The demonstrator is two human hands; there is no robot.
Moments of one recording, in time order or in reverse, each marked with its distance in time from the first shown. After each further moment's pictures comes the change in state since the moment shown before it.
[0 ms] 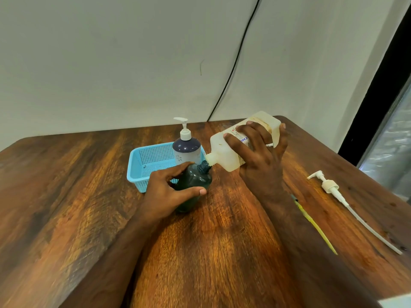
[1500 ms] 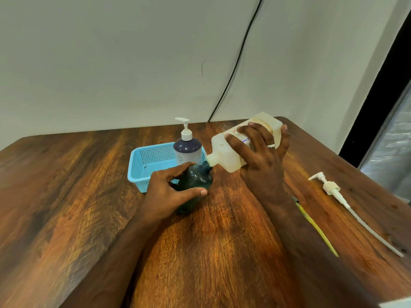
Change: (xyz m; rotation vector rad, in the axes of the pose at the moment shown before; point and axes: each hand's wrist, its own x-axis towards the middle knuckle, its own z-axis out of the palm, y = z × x) left_hand -0.001 -0.001 -0.002 0.014 0.000 0.038; right_hand 0.000 -0.002 -0.002 0.012 0.010 0.019
